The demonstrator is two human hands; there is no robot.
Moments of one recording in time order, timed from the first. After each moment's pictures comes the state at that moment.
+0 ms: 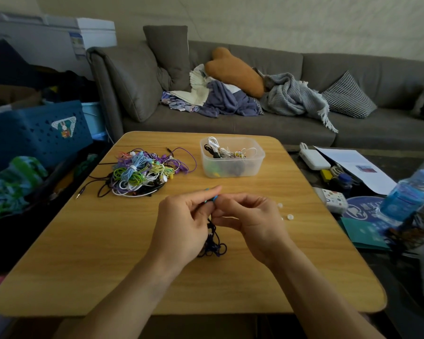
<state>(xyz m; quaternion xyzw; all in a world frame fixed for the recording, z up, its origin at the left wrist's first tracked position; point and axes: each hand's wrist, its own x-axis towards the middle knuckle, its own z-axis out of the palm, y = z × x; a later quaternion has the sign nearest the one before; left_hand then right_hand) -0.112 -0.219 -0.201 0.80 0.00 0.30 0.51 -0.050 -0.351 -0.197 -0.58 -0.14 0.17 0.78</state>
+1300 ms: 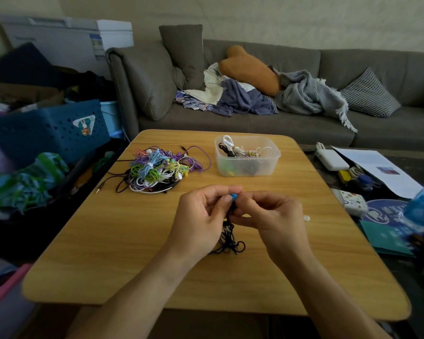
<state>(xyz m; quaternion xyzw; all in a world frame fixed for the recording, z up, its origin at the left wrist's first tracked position) -0.105 -0.219 -0.207 0.73 -0.01 0.24 0.64 -0.064 -0.351 -0.192 -0.64 -0.15 0.06 0.75</state>
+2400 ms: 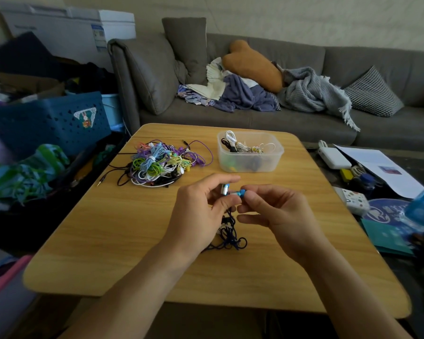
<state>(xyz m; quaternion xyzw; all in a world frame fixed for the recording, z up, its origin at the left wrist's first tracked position) -0.107 -0.212 -0.204 0.79 -0.03 0.30 0.53 -0.048 -0.368 -0.195 -0.62 -0.18 0.17 0.75</state>
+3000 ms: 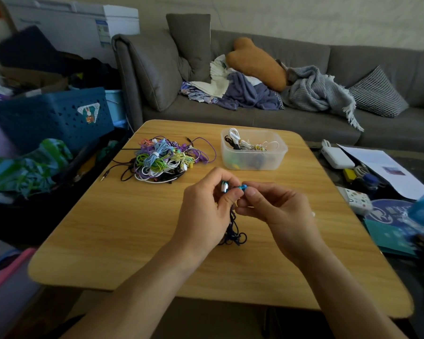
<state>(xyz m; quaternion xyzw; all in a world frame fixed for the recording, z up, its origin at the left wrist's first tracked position) -0.104 -0.218 -0.210 0.79 -0.03 0.36 0.49 -0.052 -0.359 -0.202 -0.61 -0.18 0.12 0.76</state>
